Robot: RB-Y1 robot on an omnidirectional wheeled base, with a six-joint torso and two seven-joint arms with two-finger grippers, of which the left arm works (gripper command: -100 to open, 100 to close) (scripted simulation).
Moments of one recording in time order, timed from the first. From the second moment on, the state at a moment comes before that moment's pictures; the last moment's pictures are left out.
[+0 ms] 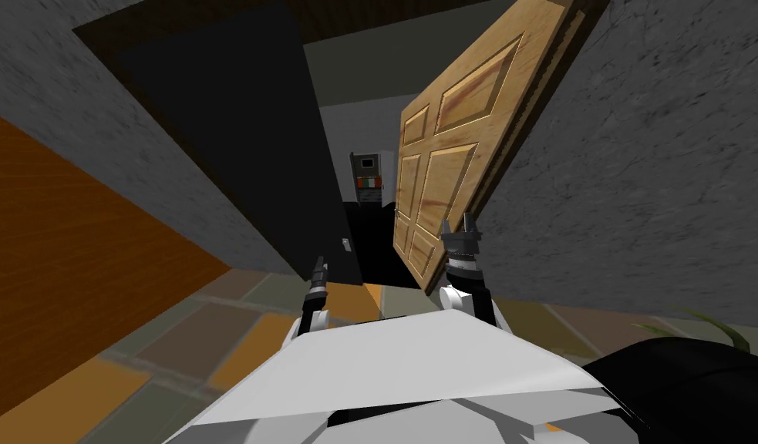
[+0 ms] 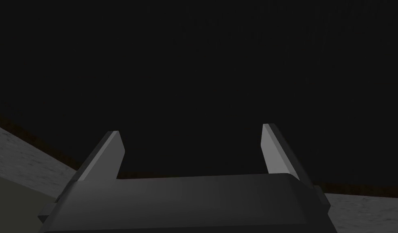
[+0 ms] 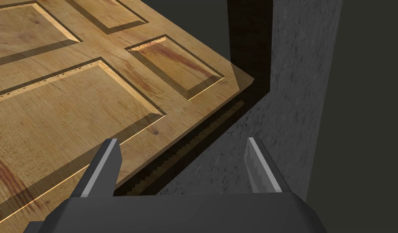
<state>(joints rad) 0.16 0.07 0.12 -1.30 -0.03 -0.65 -0.01</state>
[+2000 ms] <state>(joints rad) 0.05 -0.02 0.14 -0.92 -0.08 -0.72 0.02</state>
